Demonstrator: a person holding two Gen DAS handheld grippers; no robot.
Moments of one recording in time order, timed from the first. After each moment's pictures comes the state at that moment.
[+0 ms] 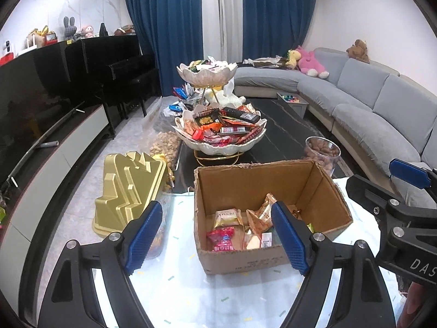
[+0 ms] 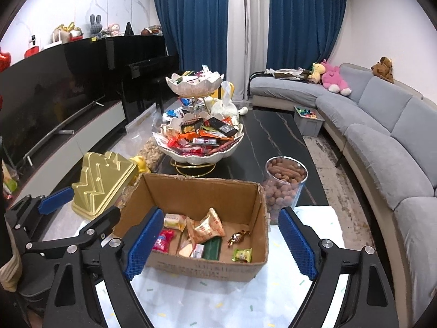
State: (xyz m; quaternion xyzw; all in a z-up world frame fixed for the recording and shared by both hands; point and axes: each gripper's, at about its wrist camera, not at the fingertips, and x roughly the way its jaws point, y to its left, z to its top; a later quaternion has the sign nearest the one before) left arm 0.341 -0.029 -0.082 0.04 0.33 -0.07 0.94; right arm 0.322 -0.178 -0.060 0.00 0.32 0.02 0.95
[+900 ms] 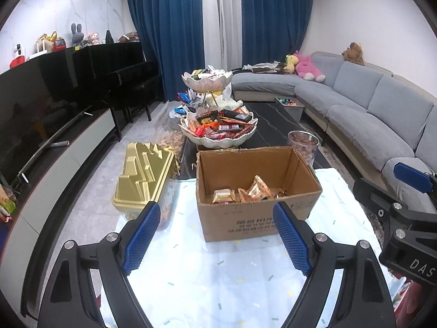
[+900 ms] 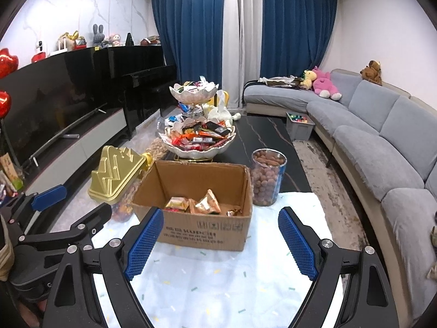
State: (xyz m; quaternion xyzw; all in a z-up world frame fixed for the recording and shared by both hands) left arm 0.243 -0.031 -0.060 0.05 0.32 -0.06 0.94; right arm 0.225 -0.189 -0.041 0.00 0.30 0.01 0.96
